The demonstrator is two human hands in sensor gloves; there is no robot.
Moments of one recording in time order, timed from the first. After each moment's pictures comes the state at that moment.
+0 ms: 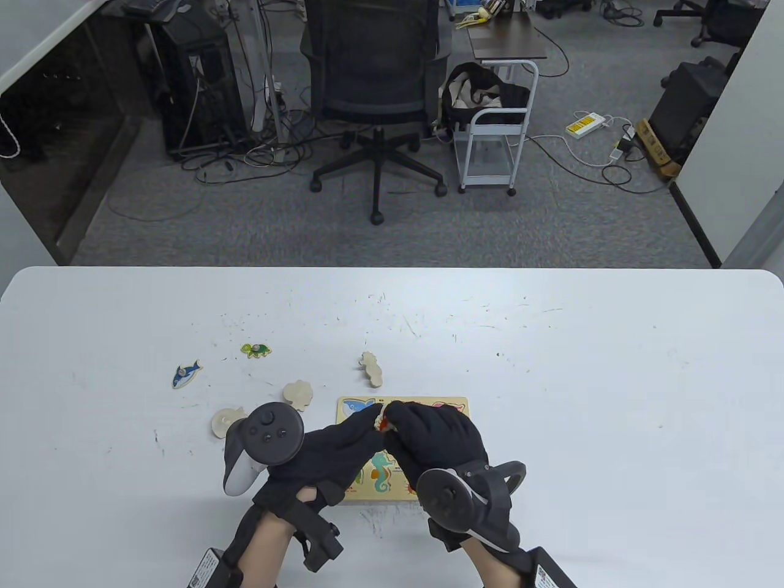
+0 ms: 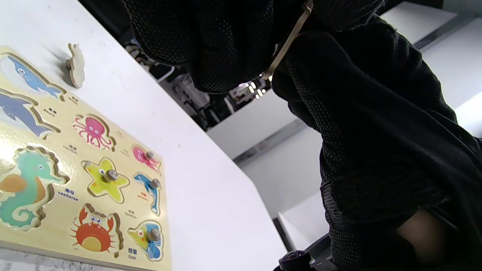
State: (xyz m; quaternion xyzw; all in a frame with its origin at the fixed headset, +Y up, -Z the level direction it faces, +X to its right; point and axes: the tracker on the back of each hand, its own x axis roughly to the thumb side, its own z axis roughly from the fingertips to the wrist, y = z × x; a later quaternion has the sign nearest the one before) left_hand -0.149 -0.662 -0.301 -0.10 -0.24 0.46 0.85; right_hand 0.064 -0.642 -0.257 0.15 -0.22 0.95 0.15
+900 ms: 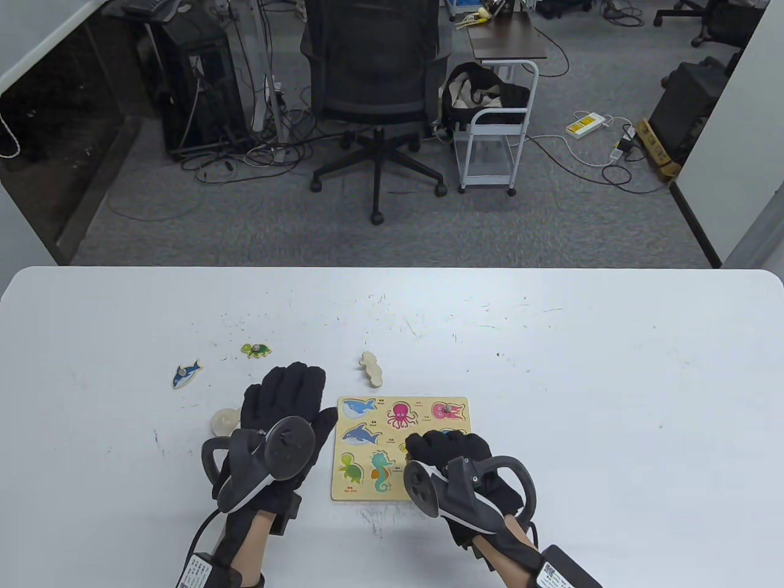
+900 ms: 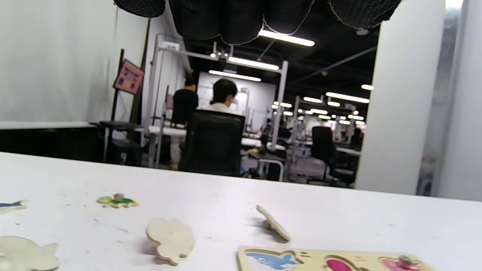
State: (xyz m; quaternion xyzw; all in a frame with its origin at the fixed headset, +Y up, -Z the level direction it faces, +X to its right) left_hand -0.179 -0.644 -0.297 0.11 -0.05 0.06 0.99; right_hand 0.066 -0.705 -0.281 0.14 -0.02 0.99 -0.09
